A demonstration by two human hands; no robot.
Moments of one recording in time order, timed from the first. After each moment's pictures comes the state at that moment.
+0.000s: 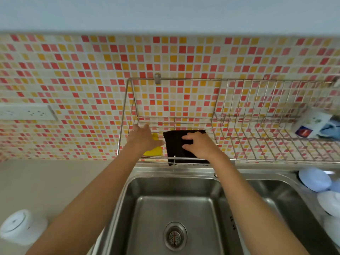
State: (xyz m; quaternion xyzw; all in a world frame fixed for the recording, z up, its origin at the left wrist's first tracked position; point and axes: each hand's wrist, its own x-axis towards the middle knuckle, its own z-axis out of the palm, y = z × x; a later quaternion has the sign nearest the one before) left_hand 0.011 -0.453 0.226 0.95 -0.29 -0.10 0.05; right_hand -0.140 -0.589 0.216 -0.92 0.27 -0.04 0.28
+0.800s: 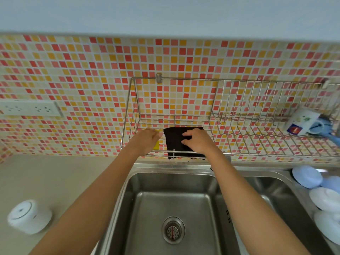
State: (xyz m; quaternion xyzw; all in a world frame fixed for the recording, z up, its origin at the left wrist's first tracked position) left_hand 0.004 -0.429 0.206 0.88 -0.45 -0.09 0.11; right_hand -0.141 -0.588 0.210 -0.92 0.28 -0.06 0.26
